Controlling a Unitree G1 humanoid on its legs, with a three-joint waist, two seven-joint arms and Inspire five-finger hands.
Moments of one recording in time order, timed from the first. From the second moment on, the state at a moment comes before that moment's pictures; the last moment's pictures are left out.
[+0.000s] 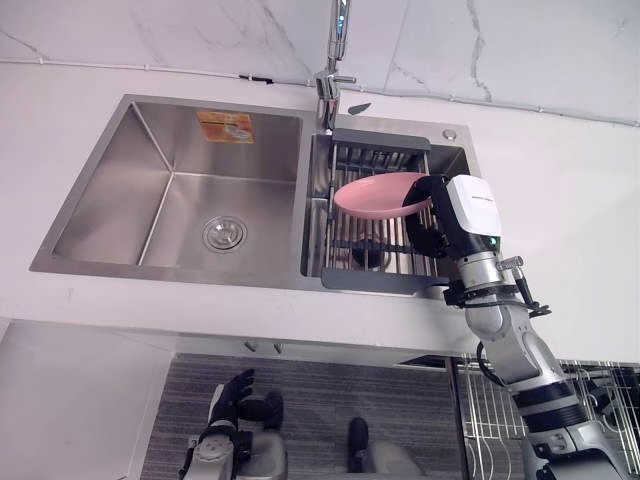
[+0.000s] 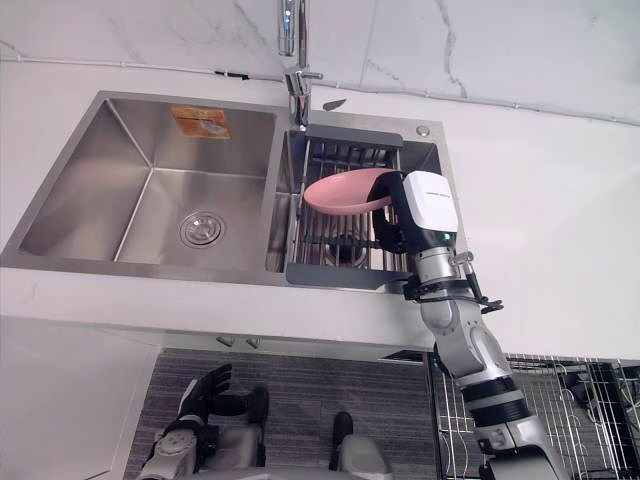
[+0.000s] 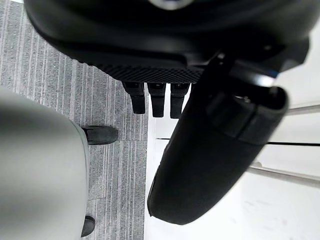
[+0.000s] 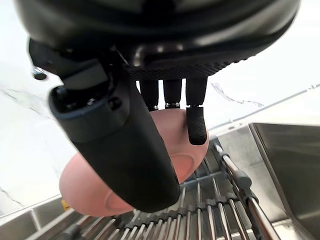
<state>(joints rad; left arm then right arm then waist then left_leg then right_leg) 0.04 0.12 0.01 0.96 0.00 -0.15 0.08 -0.21 -0.48 0.13 -0.03 -0.65 -0.13 -0.28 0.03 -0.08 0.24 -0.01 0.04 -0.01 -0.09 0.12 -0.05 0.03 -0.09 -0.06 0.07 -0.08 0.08</state>
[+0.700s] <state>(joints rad) 0.05 0.12 0.02 1.03 0.06 -0.13 0.07 0.09 -0.36 -0.04 -0.34 -0.65 -0.18 -0.32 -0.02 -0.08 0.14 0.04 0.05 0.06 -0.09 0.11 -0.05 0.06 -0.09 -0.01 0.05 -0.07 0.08</state>
